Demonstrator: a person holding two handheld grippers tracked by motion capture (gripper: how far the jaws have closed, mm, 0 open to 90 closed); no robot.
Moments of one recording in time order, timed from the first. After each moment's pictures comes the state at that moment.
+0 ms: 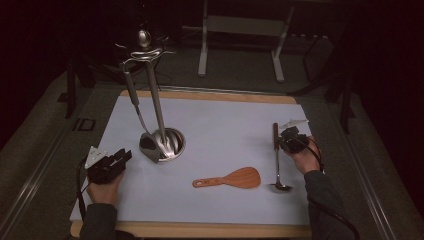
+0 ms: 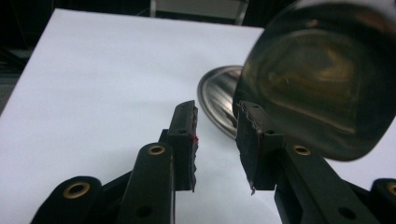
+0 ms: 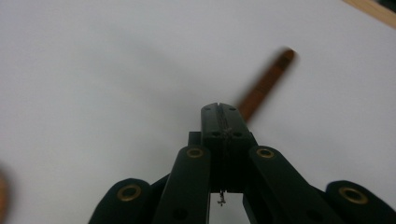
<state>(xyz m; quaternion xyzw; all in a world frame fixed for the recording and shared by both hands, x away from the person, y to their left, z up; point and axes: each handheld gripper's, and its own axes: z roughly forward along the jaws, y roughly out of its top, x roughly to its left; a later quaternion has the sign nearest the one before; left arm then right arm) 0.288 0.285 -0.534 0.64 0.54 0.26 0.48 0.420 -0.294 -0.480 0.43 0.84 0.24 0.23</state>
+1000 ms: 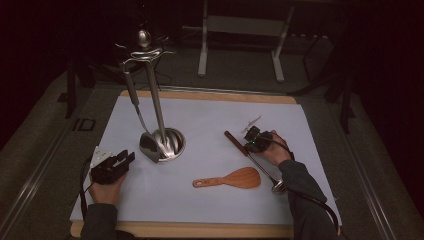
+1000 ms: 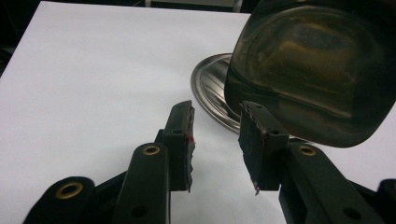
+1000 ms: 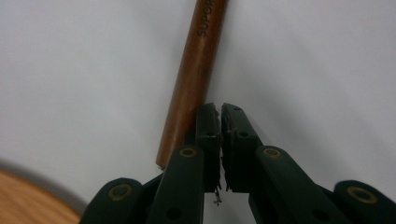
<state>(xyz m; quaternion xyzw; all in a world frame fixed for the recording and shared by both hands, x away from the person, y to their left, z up) 0.290 0.279 -0.537 0.66 0.53 0.26 0.47 0.441 -0.191 -0.501 0.29 0.93 0.18 0.13</state>
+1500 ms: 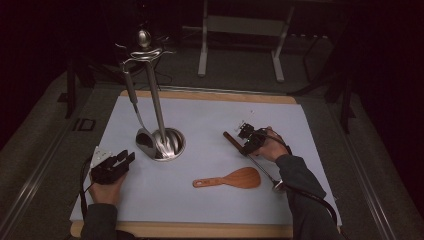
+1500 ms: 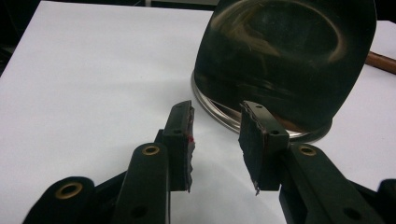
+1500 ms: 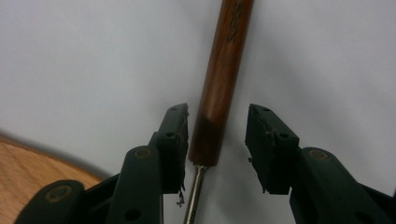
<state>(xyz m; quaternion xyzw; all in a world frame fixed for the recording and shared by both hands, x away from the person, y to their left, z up) 0.290 0.279 -0.537 0.66 0.53 0.26 0.47 0.444 -0.172 -0.489 0.31 0.94 0.12 0.07</state>
